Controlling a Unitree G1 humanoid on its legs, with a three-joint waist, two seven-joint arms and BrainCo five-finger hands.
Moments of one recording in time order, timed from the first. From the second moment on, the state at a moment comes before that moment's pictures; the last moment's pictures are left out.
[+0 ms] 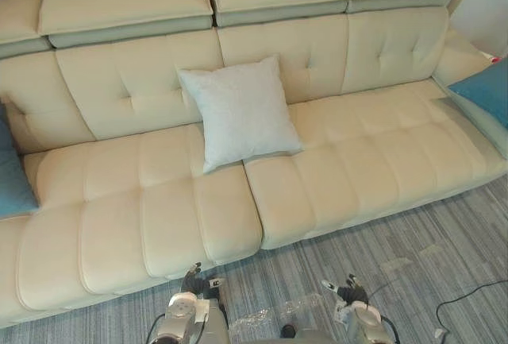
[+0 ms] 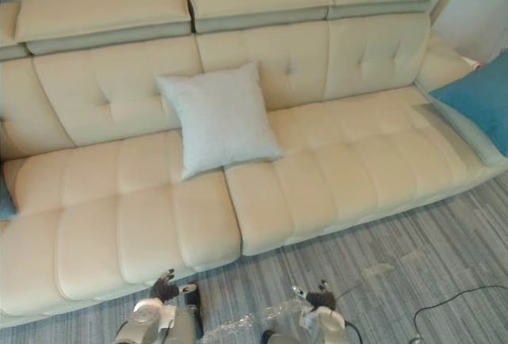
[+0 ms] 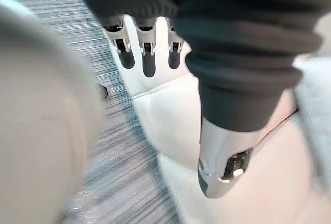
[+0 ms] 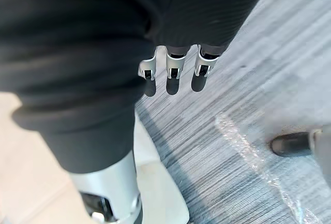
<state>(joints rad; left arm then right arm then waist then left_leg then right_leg) -0.02 0.05 0.01 0.95 0.03 -0.06 0.09 0.00 -0.04 -0.27 0.97 0.12 -0.07 -0.15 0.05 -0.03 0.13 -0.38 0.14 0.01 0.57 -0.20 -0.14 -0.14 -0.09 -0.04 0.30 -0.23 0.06</state>
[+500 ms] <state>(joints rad) 0.00 0.10 -0.06 1.01 0.04 -0.05 0.09 0.08 0.01 -0.32 1.00 0.13 -0.06 -0.14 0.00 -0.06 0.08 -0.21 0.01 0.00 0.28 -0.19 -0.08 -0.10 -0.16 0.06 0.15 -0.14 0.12</state>
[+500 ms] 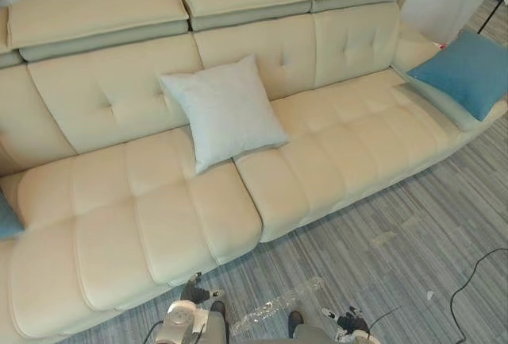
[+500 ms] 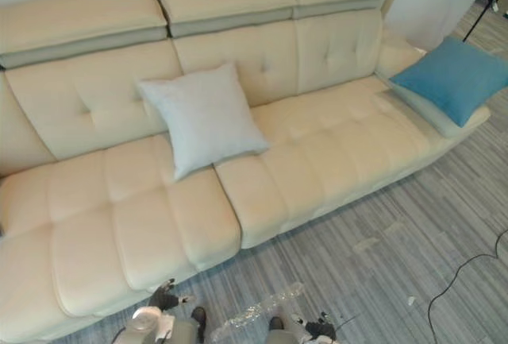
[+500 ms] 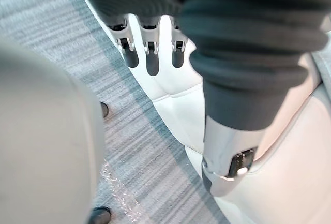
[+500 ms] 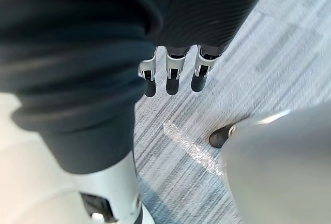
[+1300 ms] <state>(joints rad) -0.03 0.13 0.00 1.00 0.06 -0.05 0.10 -0.03 -0.05 -0.25 1.05 0.09 -0.04 -0.14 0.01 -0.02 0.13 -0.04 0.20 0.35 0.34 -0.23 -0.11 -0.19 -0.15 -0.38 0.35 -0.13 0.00</state>
